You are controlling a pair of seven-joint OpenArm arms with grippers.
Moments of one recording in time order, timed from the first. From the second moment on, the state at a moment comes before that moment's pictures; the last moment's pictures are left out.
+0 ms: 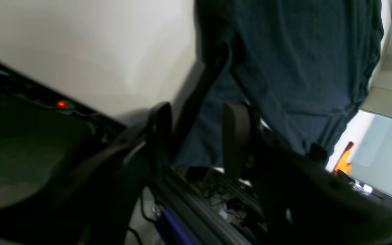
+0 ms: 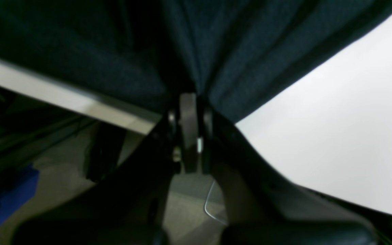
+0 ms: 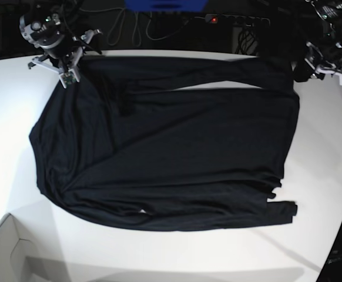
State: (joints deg) left arm 15.0 -7.6 -55.4 86.4 -56.4 -15.2 79.2; right arm -32.0 -2.9 21.5 113.5 -9.3 39.5 -43.2
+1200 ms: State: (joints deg) left arm 6.8 -8.5 -63.3 86.2 -56.5 -15.4 79.5; right arm -33.1 -2.8 24.7 113.1 -9.3 39.5 -43.4
